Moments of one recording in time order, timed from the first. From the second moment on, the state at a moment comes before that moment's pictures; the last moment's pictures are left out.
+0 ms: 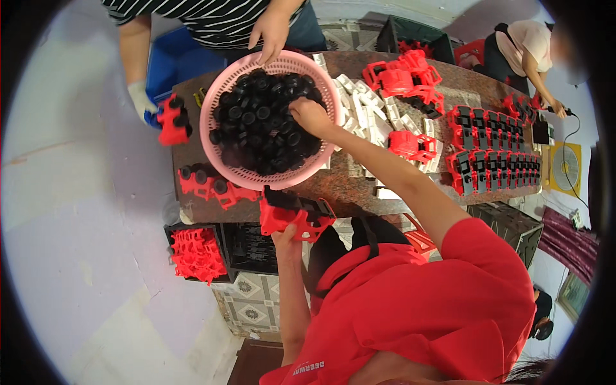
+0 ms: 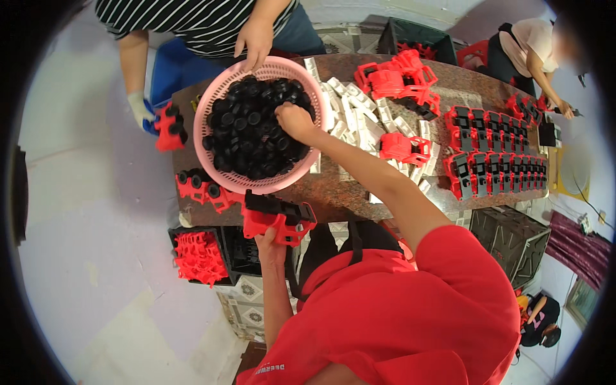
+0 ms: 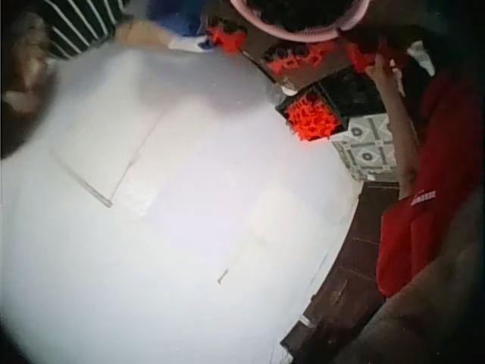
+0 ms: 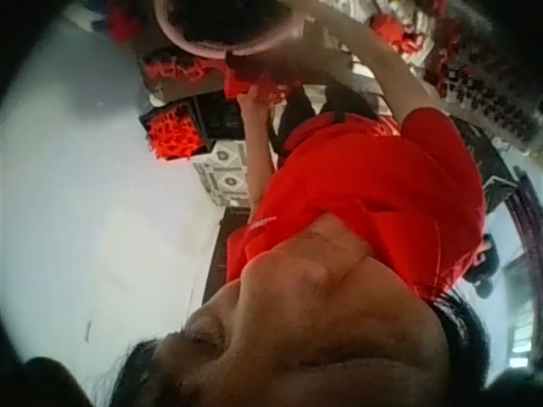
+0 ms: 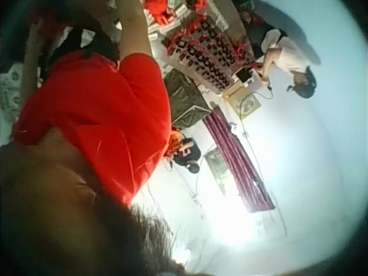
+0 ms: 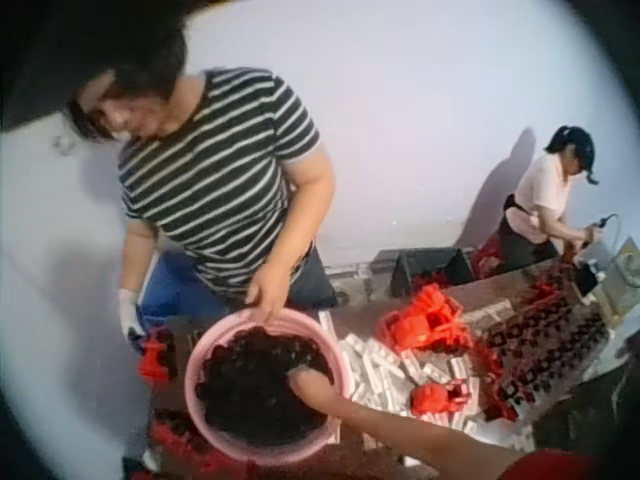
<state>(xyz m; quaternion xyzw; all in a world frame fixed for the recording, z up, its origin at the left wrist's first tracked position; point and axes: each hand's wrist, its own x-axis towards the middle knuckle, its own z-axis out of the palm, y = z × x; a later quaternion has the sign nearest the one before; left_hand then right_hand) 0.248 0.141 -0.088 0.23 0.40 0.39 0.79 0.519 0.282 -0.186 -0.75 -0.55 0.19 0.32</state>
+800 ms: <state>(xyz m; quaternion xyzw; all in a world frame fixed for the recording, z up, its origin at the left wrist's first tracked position) 0.275 0.166 -0.058 0.28 0.41 0.44 0.75 0.478 0.156 -0.028 -0.51 -0.55 0.51 0.41</state>
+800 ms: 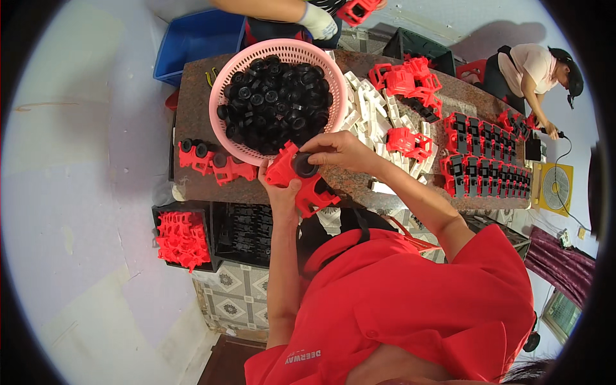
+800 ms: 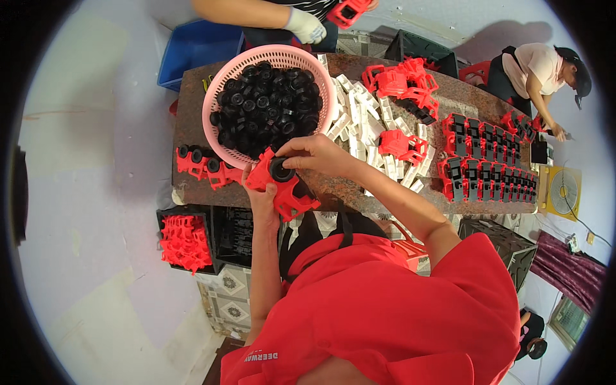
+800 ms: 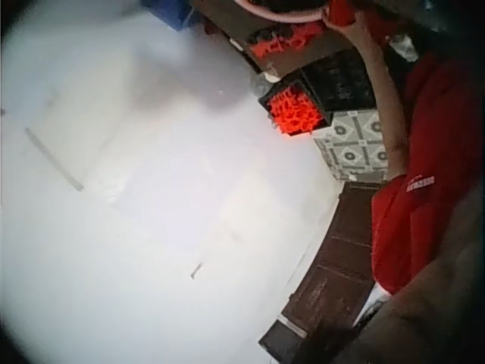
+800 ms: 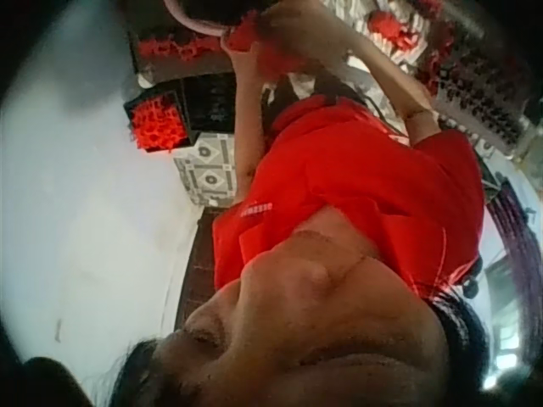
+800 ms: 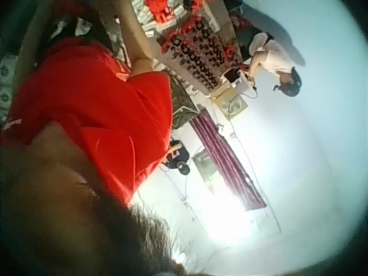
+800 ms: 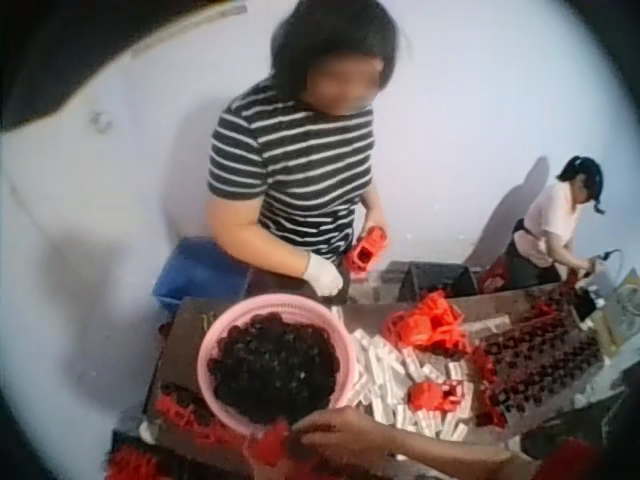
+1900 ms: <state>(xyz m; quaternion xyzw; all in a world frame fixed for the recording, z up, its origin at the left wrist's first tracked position) 0.243 0.191 -0.077 0.16 0.55 0.56 0.60 0.472 0.236 -0.120 -0.66 -0.44 0.43 0.43</state>
